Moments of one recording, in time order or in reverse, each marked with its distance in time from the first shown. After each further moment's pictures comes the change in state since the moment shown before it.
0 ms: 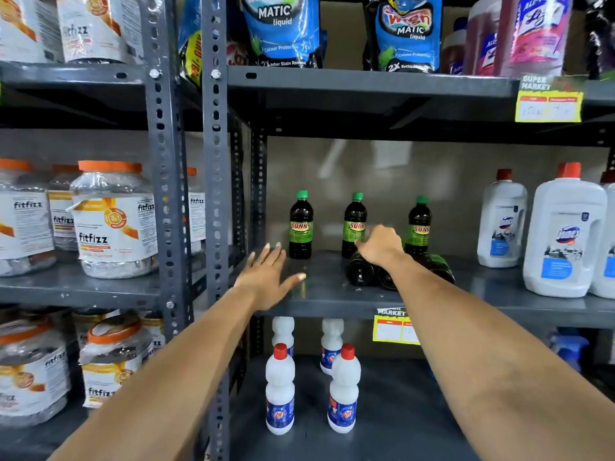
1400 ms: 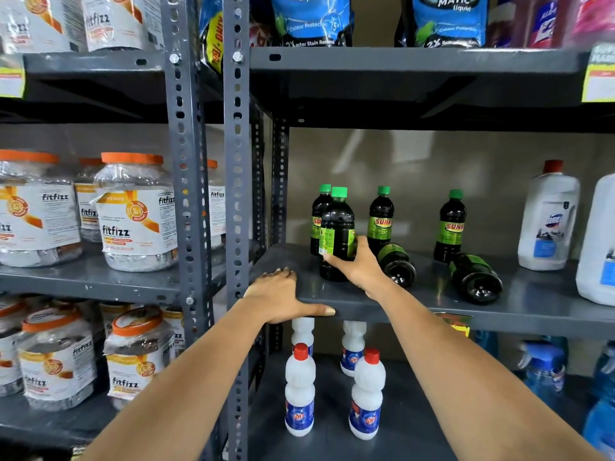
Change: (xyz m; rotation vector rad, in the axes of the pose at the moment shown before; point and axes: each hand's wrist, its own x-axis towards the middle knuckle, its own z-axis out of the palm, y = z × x) left_hand -0.011 -0.013 0.016 0.078 -0.084 -0.068; right_hand -0.020 -0.032 0.094 0.784 -0.189 -0.069
